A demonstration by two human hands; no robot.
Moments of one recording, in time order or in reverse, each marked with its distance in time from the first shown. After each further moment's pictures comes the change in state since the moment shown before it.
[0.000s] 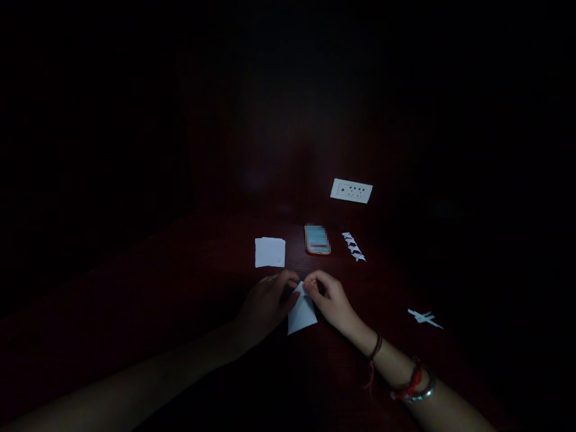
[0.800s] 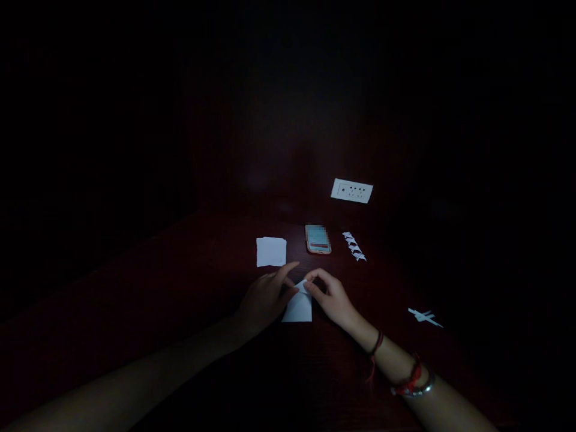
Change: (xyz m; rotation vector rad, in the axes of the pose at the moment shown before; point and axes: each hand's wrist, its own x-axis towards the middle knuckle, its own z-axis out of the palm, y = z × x) left_hand 0.001 -0.011 -0.001 -0.015 -0.053 -0.031; right_hand 0.002 0.007 0.001 0.061 -0.010 -0.016
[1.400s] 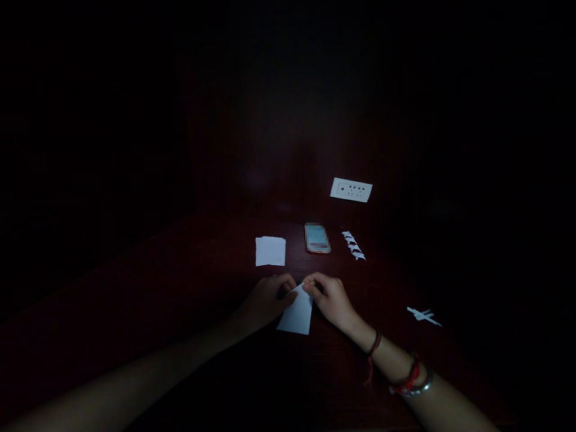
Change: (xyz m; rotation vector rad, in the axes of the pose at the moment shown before) left_hand 0.005 -0.007 0.005 -0.201 -0.116 -0.037; right_hand -0.002 -0.003 0.000 -0.120 -0.036 0.052
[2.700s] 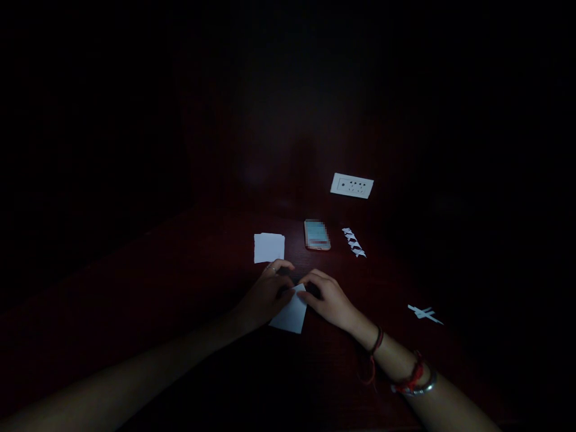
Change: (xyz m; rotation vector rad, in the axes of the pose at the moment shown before) left_hand -0.002 0.003 0.001 0.142 0.064 0.150; right_hand -0.002 0.005 -0.001 -0.138 -0.123 -0.130
